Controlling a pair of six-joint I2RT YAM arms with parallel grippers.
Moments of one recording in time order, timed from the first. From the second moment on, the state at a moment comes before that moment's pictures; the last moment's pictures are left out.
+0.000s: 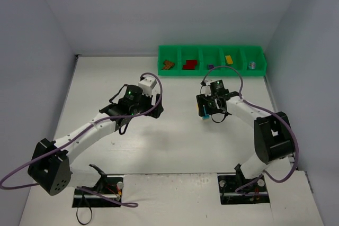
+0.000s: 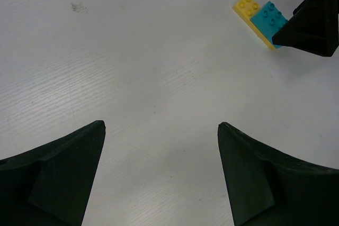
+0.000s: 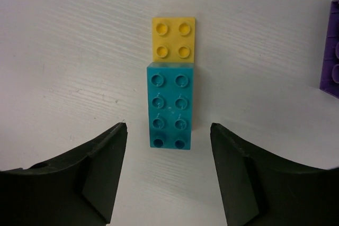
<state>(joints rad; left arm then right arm) -0.61 1.29 0.91 -0.20 0.05 -0.23 0.32 1.58 0.92 -0.37 -0.10 0.08</state>
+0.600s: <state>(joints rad) -0.61 1.29 0.91 -0.21 0.05 -0.27 0.37 1.66 0.97 -0.37 -0.05 0.04</state>
